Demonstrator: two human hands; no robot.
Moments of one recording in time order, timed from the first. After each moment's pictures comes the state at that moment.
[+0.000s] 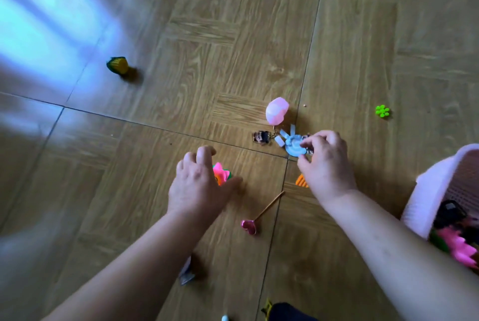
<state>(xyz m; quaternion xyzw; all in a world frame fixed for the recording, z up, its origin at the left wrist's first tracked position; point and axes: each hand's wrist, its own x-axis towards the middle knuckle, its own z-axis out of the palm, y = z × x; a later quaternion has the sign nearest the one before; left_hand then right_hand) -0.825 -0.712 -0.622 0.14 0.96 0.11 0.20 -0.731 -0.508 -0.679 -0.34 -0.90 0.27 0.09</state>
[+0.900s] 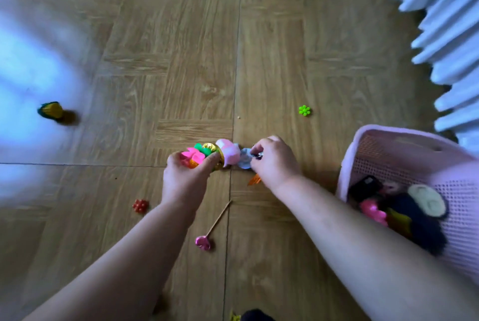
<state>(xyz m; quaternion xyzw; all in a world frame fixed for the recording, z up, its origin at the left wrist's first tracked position) -0.810 -0.623 -0.626 -0.02 0.88 0.39 0.26 -0.720 -0.473 -0.660 -0.39 -0.85 0.35 0.01</state>
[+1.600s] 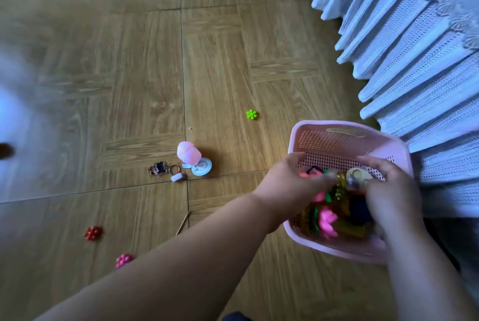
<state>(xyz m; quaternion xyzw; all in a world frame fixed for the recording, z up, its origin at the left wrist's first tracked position) -0.654 -0.493 -0.560 0.25 0.66 0.36 0.61 -0.496 -0.408 -0.589 -0.71 -0.58 0.35 0.18</state>
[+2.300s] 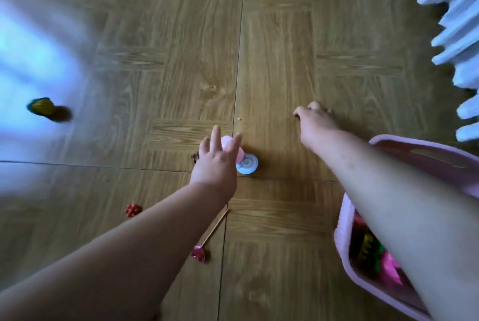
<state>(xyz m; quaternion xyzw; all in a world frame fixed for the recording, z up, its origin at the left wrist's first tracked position) -0.806 -0.557 -0.634 0.35 0.89 -0.01 0.28 -0.733 -0.352 -0.671 -0.42 -0.87 0.16 -0.20</state>
